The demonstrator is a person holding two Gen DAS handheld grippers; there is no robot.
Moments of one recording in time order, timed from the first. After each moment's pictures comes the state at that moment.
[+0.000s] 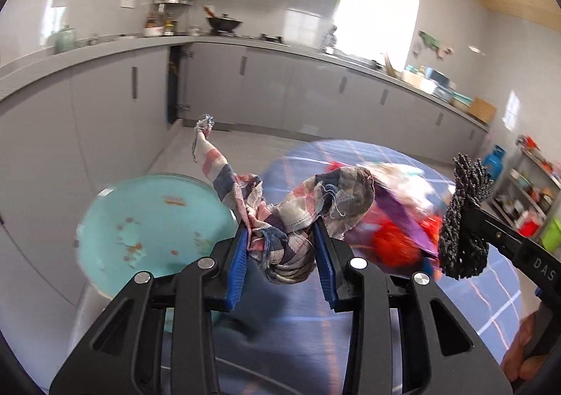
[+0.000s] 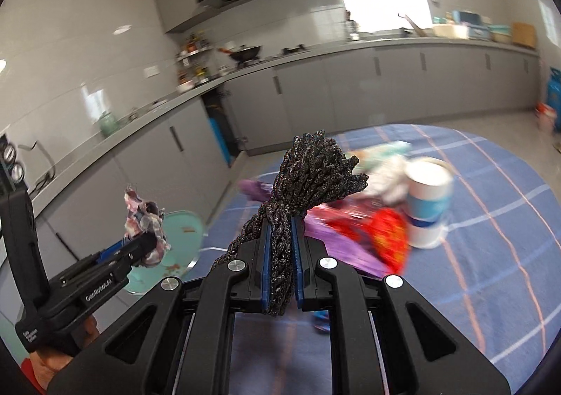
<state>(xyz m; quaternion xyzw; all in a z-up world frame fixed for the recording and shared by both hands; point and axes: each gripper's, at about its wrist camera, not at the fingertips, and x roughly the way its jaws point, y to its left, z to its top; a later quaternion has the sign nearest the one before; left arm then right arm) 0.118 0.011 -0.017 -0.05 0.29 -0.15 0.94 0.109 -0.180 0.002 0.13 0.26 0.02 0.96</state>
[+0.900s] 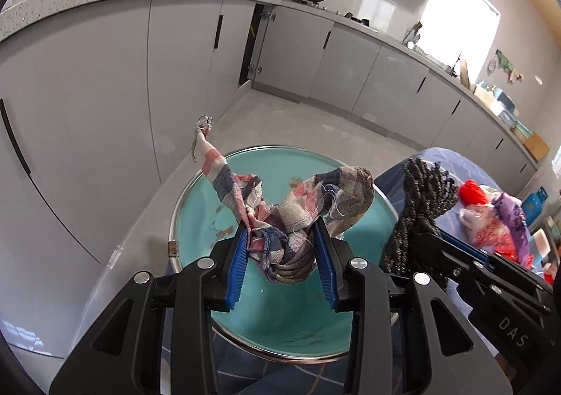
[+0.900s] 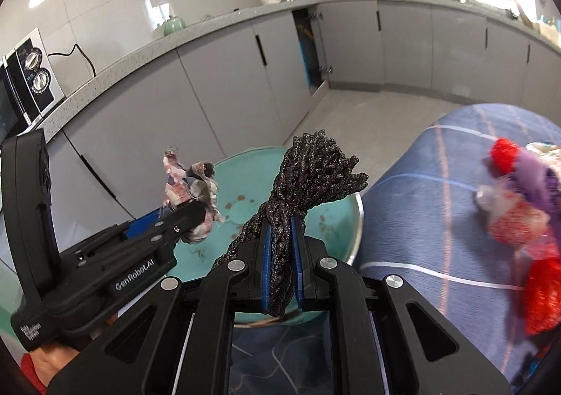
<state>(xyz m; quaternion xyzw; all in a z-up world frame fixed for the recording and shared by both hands) 0.207 0.130 -0.074 -0.12 0.37 -0.04 0.92 0.251 -0.005 -0.063 0.06 0.39 0.19 0.90</state>
